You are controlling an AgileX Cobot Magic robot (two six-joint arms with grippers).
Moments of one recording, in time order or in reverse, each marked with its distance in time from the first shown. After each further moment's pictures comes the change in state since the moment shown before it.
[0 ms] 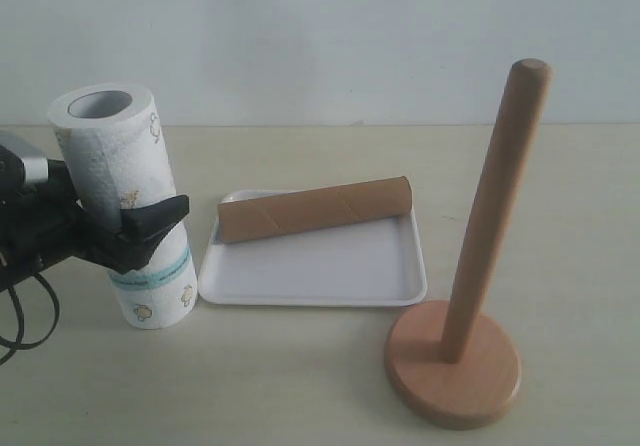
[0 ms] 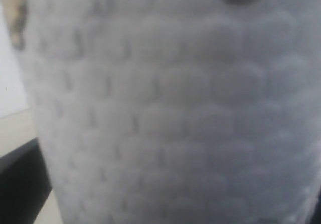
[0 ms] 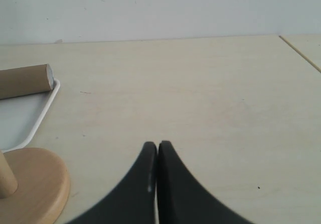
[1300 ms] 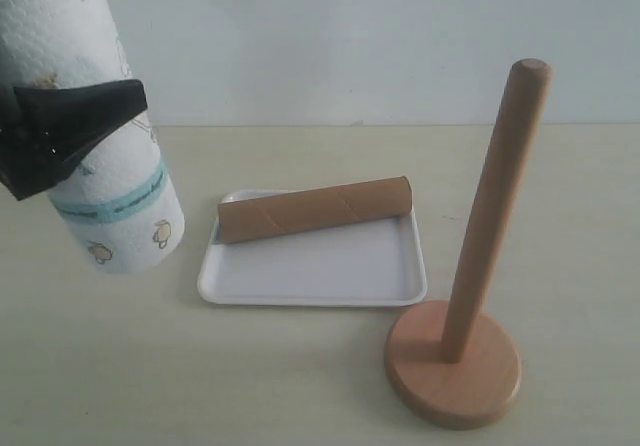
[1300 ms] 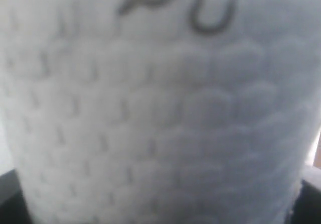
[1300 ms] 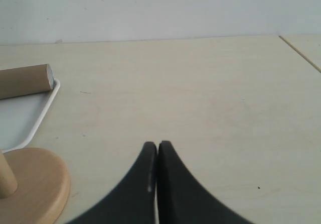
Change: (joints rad) left arm 0.000 -0.665 -0.011 0.370 0.257 -0.580; right arm 0.000 0.000 0.000 0.000 0.000 0.000
